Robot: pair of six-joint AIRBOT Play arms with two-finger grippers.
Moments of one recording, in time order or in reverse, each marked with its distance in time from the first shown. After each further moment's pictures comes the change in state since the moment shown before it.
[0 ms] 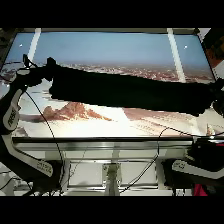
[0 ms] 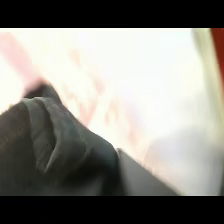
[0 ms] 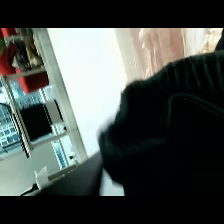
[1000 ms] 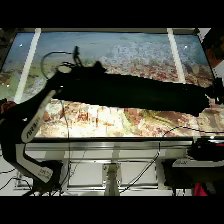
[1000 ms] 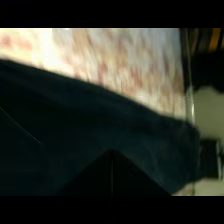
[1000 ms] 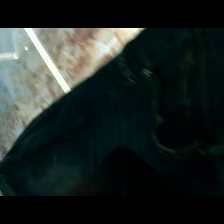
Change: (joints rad) left arm -0.553 0.073 0.018 0.057 -0.168 0.077; right arm -0.260 -0.145 0.369 -0.327 1.037 -0.606
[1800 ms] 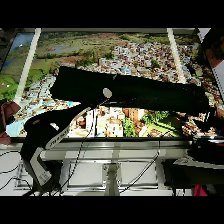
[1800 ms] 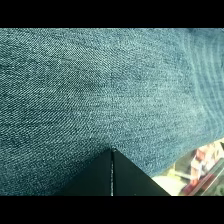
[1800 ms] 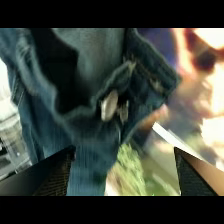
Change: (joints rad) left arm -0.355 -0.131 0.003 0.172 0.185 -0.269; right arm -0.228 0.058 -0.498 0.222 -0.145 -0.158
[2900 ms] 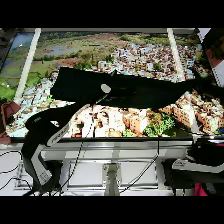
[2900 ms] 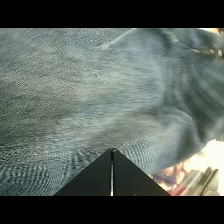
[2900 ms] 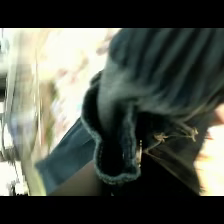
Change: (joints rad) left arm 0.046 -0.017 0.070 -0.085 -0.034 0.027; right arm 0.443 0.029 0.346 0.095 -0.023 0.033
